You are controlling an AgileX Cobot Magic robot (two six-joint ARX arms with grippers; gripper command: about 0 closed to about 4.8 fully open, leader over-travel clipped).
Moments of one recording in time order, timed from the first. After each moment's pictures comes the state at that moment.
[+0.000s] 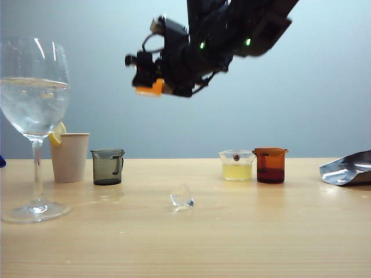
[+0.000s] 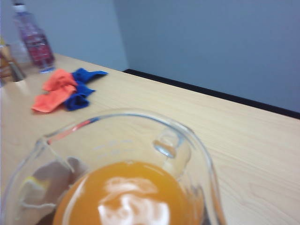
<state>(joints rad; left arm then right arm) -0.29 0.70 0.94 -0.59 0.17 0.07 0.64 2.00 1.40 0.52 -0.11 0.10</state>
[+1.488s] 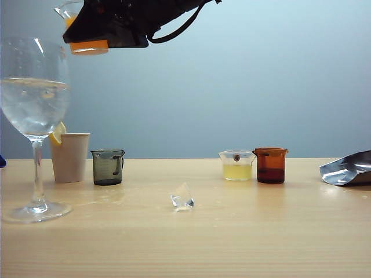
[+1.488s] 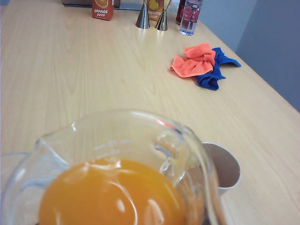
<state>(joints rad) -0.29 0.59 0.94 -0.89 0.08 -0.02 0.79 1.78 1.40 0.12 -0.42 -0.31</state>
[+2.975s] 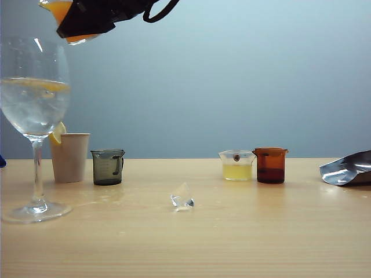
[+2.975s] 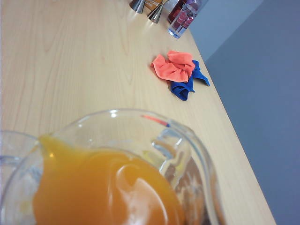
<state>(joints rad) -0.29 0.59 0.94 -0.92 0.09 0.01 0.87 1.75 1.45 0.01 -0.25 -0.72</state>
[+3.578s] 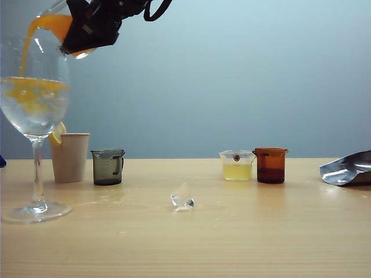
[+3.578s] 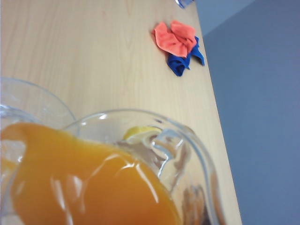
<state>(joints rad) -0.29 0.59 0.94 -0.92 0.09 0.01 0.92 1.74 1.45 -0.08 -0.09 -0.92</state>
